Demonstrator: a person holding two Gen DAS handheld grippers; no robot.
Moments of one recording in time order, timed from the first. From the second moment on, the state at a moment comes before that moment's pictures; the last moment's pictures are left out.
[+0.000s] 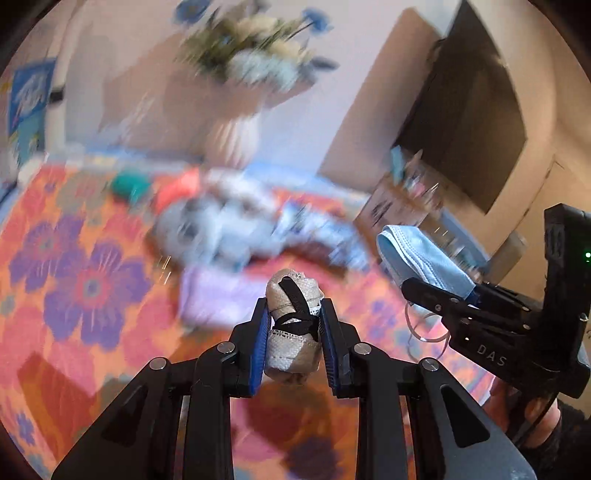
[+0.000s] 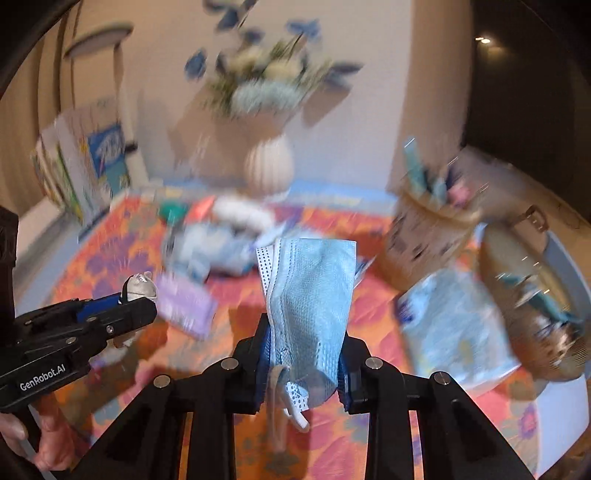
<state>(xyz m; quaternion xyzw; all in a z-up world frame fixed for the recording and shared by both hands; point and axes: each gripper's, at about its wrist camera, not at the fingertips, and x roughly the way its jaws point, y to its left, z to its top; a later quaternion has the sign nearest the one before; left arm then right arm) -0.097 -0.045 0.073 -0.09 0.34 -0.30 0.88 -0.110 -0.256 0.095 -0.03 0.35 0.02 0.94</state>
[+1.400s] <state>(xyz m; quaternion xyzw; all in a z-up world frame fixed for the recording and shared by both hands) -0.045 -0.348 0.132 -0.01 0.36 -0.47 0.80 -0.122 -0.568 0.129 0.28 0.31 -0.16 0.89</state>
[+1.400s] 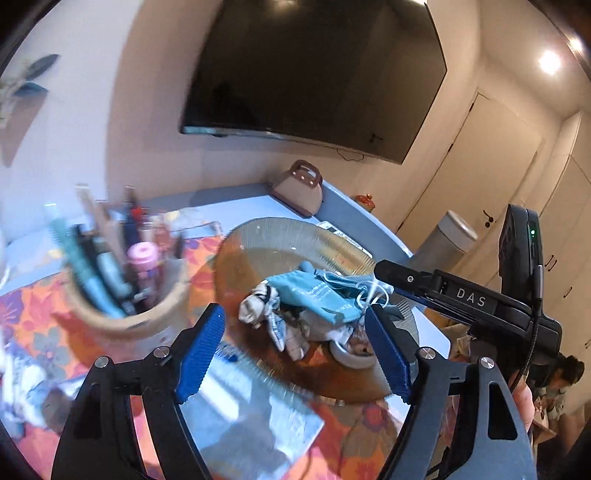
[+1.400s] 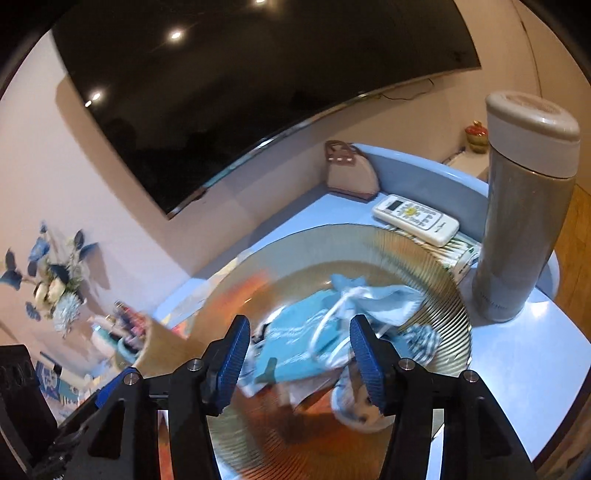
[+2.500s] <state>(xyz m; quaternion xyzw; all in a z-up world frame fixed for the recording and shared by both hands) -0.051 0.039 0.029 -0.04 0.40 -0.12 0.91 -0.046 -0.235 0.000 0.03 0.45 0.13 0.88</state>
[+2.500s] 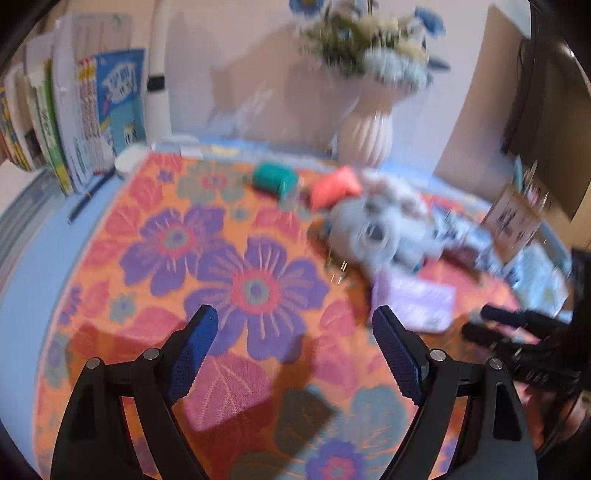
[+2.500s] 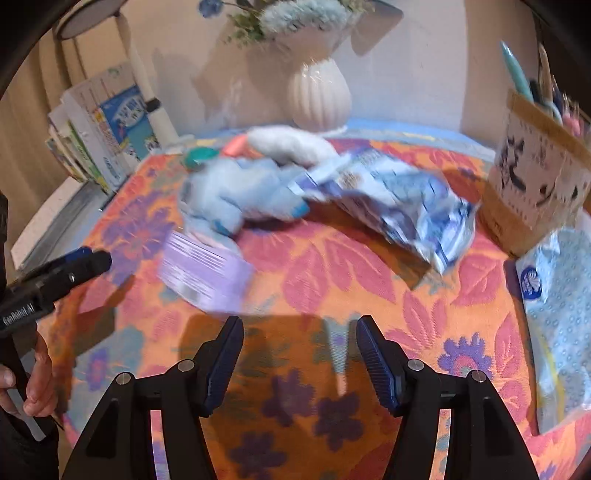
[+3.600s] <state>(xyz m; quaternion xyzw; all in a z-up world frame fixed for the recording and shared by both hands) -0.042 -0.045 0.049 -0.12 0.42 -0.15 0.89 0.015 -0.256 0.055 -0.12 0.43 0.07 0.89</state>
